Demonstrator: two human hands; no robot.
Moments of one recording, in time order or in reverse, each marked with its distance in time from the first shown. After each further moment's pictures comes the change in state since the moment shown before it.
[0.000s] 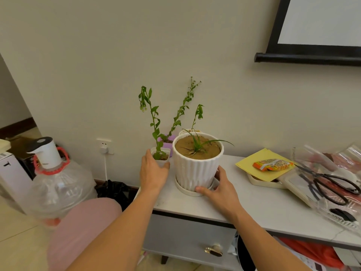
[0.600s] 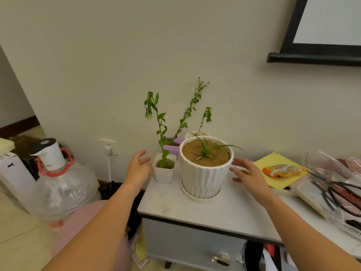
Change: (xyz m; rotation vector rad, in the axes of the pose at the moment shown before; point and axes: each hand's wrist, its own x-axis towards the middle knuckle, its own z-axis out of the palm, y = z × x) left_hand 0.051 -0.036 -0.046 -0.449 -0.205 -0.215; right_hand 0.058 0.010 -0.062 0.179 0.054 0.100
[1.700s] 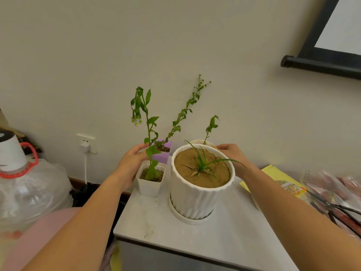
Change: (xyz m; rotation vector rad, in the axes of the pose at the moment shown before) left_hand 0.059 0.013 0.031 -0.313 -0.261 -0.076; right_hand 0.108 -0.062 0.028 -0.217 -0.094 0.130
